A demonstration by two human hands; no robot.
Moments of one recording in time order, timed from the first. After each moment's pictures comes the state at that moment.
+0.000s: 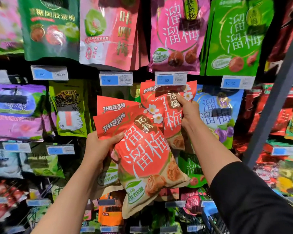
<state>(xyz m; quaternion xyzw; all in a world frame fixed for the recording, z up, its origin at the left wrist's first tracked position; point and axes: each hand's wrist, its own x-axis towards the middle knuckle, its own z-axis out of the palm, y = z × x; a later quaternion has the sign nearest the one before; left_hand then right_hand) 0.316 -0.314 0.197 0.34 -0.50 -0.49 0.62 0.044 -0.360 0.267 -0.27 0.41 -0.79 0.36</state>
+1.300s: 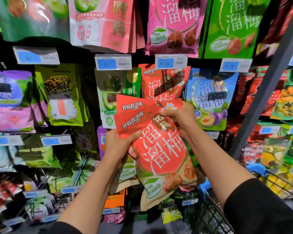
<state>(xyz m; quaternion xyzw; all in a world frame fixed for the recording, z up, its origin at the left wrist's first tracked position) 0.290 -0.305 0.168 0.33 -0.54 -0.54 0.56 0.106 -0.278 0.235 -0.39 0.49 -0.70 0.34</state>
